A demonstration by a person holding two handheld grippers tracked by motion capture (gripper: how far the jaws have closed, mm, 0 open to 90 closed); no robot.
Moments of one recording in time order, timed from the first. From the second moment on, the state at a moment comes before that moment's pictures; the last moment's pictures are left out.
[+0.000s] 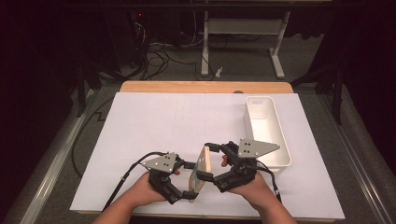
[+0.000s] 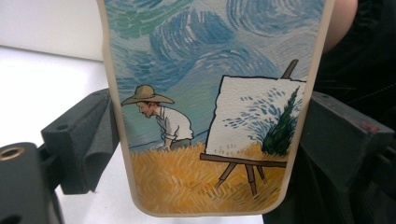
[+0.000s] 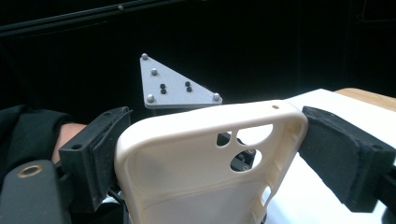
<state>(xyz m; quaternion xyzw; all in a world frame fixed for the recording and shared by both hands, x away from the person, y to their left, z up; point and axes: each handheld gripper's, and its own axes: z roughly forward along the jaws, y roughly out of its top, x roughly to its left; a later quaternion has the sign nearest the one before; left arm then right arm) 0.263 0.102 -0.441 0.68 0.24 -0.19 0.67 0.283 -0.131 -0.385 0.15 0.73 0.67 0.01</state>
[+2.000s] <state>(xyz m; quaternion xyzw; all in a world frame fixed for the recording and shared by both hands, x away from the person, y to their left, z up) 0.266 0.101 -0.440 0.67 0.26 -0.18 0.68 0.280 -0.129 -0.383 0.15 0.73 0.66 0.01</state>
